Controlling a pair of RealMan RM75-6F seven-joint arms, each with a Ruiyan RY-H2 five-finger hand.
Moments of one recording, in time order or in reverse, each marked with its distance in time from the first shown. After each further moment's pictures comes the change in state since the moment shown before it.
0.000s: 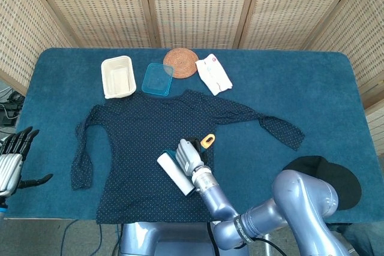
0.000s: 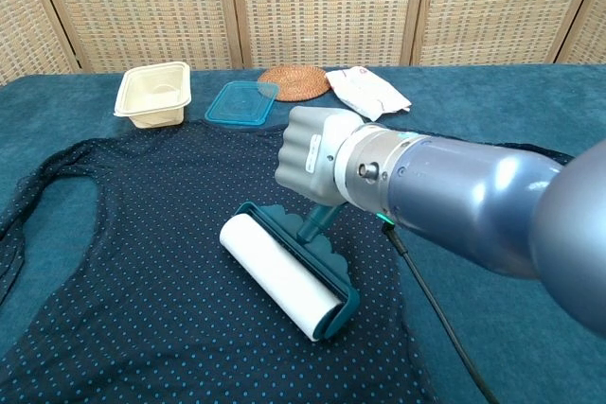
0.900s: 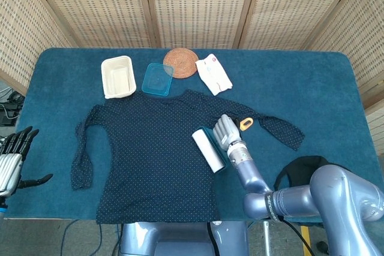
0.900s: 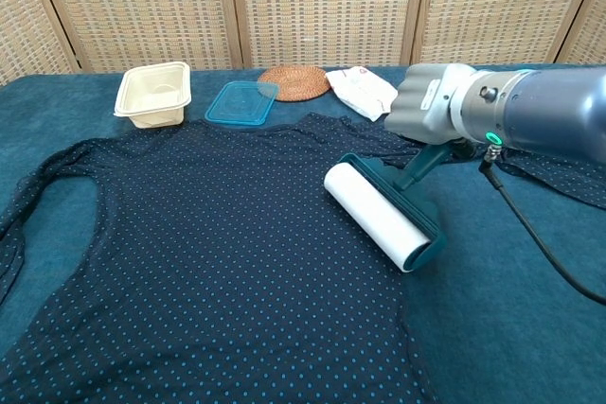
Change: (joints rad) left arm 0.001 0.002 0.001 -0.005 0.002 0.006 0.001; right arm -0.120 0.216 -0.078 0.108 -0.017 -0.195 0.226
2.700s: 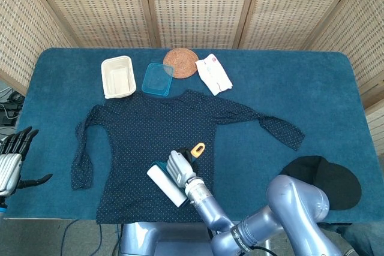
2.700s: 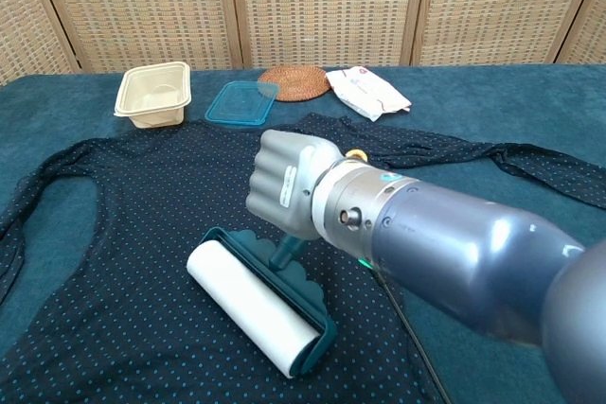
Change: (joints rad) left arm -0.003 -0.001 0.001 0.011 -0.006 -0.008 -0.009; right arm 0.077 -0.295 0.071 -0.099 -0.101 0.237 -0.234
